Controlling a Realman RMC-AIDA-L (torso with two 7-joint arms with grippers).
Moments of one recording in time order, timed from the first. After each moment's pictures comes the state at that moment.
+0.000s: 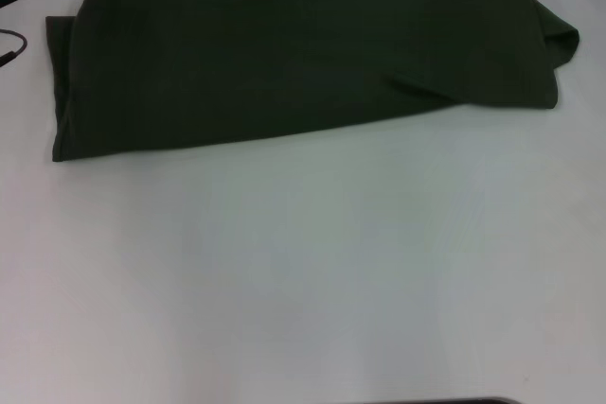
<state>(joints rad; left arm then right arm) -0.73 -2.13 0.34 0.60 2.12 0.88 -1.85 0.73 2.00 -0.45 -0.52 -1.96 -0.83 1.78</state>
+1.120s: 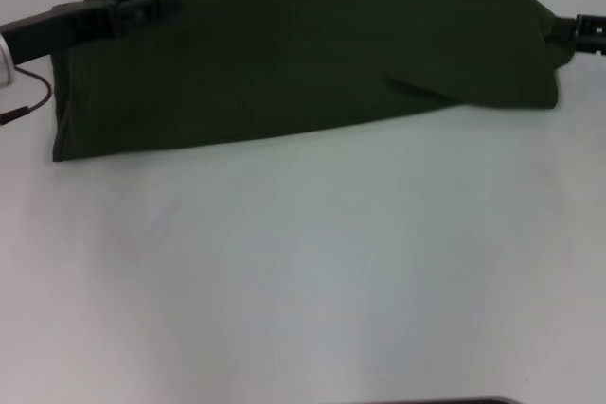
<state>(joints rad) -0.62 -2.14 0.42 0.72 2.12 1.29 -1.79 0.53 1.87 -0.47 -0.54 -2.18 -1.34 2.10</state>
